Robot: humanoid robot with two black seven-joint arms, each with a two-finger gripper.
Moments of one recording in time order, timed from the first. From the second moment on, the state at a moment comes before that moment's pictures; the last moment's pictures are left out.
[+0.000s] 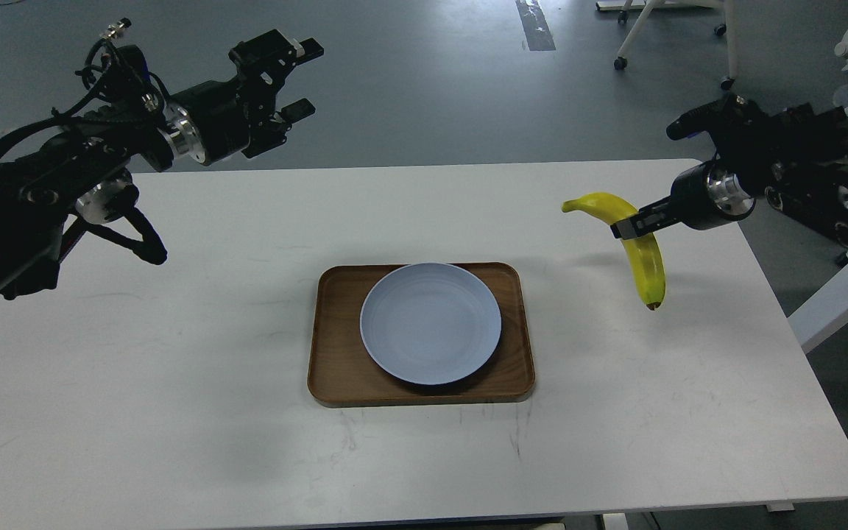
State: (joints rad) left arm -1.17 0.35 -0.17 -0.57 0.45 -0.49 -0.48; right arm 1.44 -0.47 -0.50 0.68 -1.30 0.49 0.49
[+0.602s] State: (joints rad) left arm -1.17 0.35 -0.19 -0.61 0.45 -0.49 -0.48; right arm 1.43 -0.13 -0.49 0.66 -1.13 0.49 0.49
